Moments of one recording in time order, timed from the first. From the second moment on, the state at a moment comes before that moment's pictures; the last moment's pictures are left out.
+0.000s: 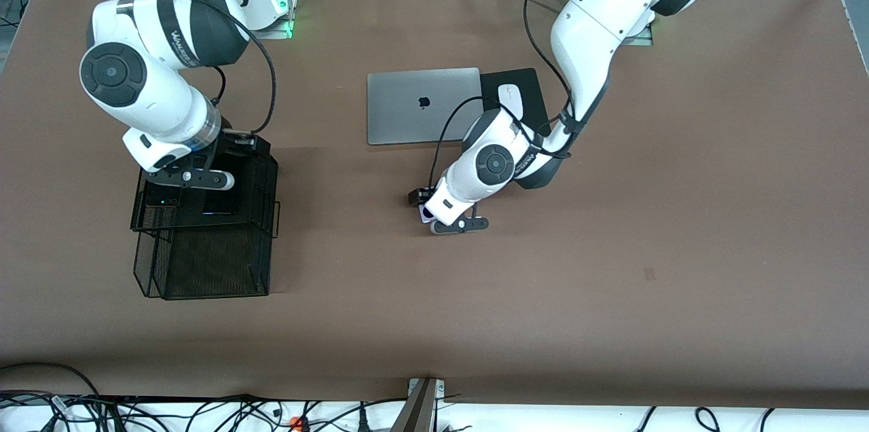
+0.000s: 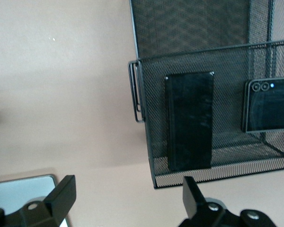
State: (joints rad) left arm -0.47 0.92 -0.23 -1.33 -0.18 2.30 -0.66; right arm 0.58 0.22 -0.32 -1.75 0.03 1.85 0.33
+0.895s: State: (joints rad) left arm -0.09 0.38 -0.13 -1.31 0.10 1.55 -0.21; right arm 0.58 0.53 -0.06 -1.60 0.05 2.14 0.34
